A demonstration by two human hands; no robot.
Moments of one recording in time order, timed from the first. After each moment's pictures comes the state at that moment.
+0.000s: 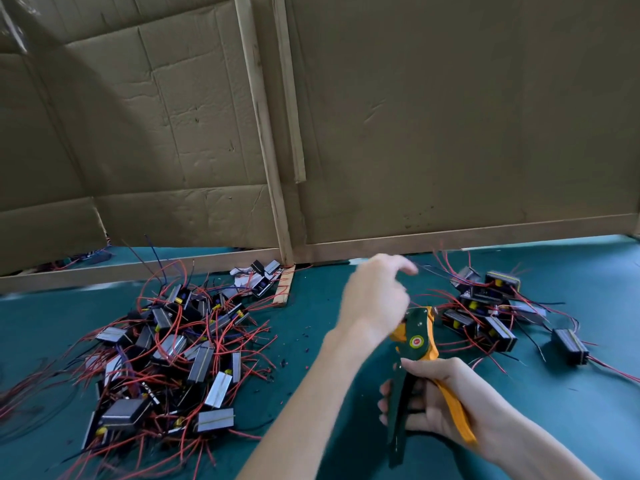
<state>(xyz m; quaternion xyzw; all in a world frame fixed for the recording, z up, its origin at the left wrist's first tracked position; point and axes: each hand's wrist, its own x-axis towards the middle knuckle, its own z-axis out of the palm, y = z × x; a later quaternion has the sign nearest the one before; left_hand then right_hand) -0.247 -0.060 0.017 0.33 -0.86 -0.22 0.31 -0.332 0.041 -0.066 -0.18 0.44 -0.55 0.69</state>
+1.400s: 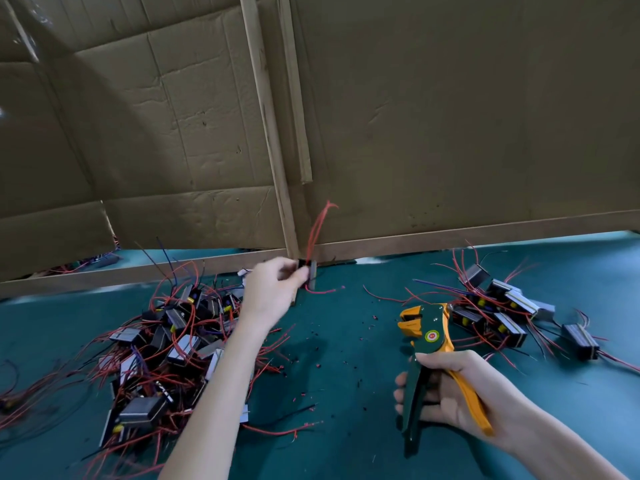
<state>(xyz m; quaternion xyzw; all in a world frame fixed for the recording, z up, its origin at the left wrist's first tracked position) -0.135 -0.136 0.008 0.44 -0.76 -0.26 0.40 -0.337 0.040 -0.069 -0.18 0.45 -0.57 0.67</state>
